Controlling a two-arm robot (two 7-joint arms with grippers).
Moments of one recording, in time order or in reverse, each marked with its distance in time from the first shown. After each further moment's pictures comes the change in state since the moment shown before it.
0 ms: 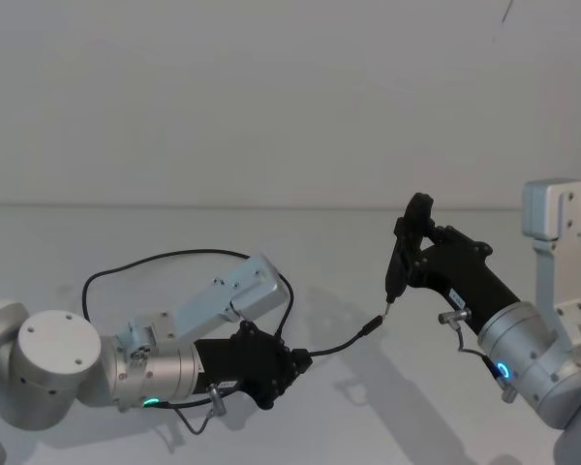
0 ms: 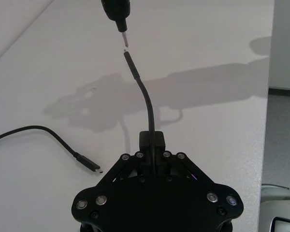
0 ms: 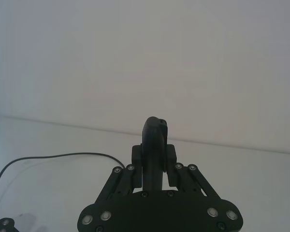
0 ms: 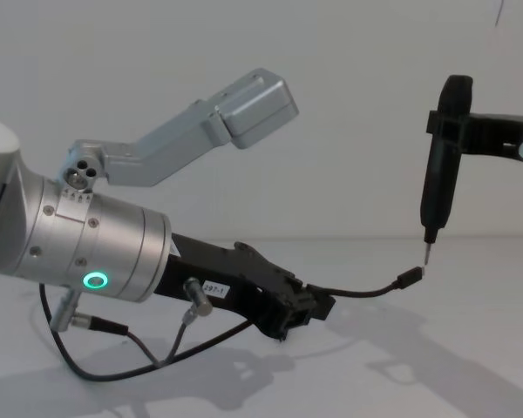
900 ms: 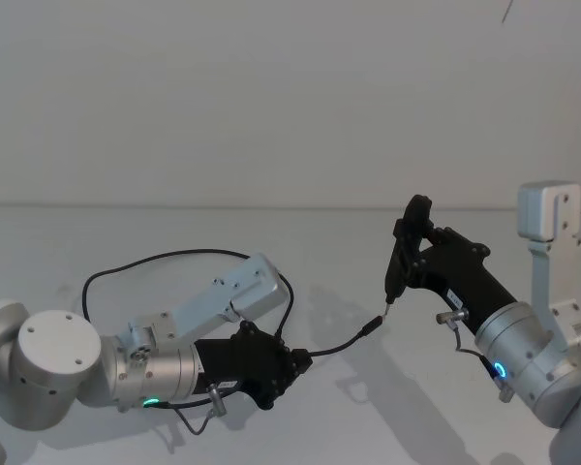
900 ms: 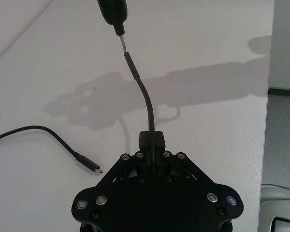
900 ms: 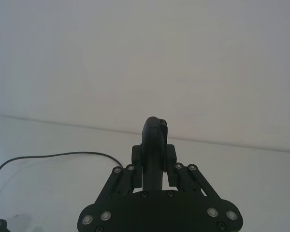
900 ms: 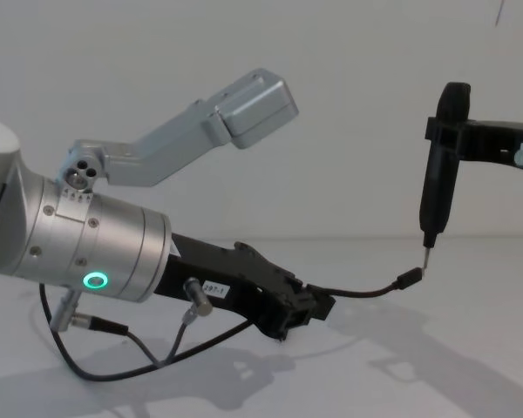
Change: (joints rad) left arm 0.000 0.000 0.000 0.000 0.000 0.000 0.000; right arm 0.008 -0.021 0.011 0.029 -0.021 -0.008 0.014
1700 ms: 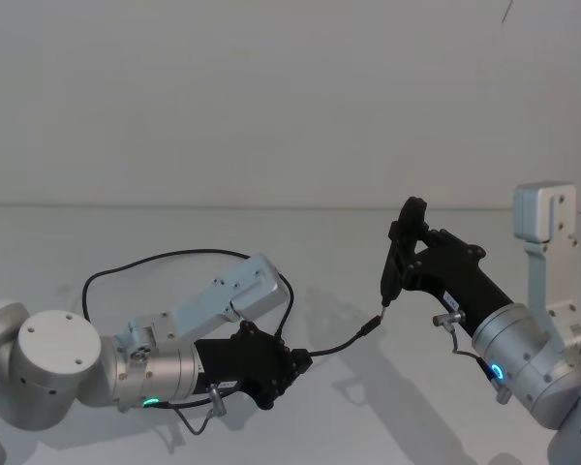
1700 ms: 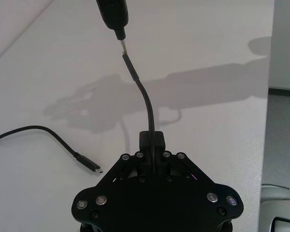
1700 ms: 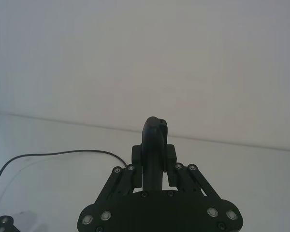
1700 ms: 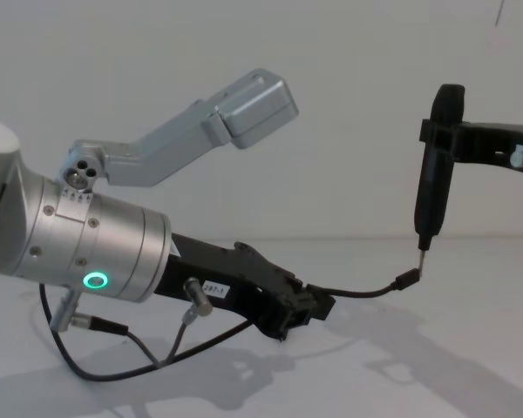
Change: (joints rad) left arm 0.000 0.000 0.000 0.000 0.000 0.000 0.000; right arm -0.001 0.000 -0.005 -0.003 0.003 0.007 0.008
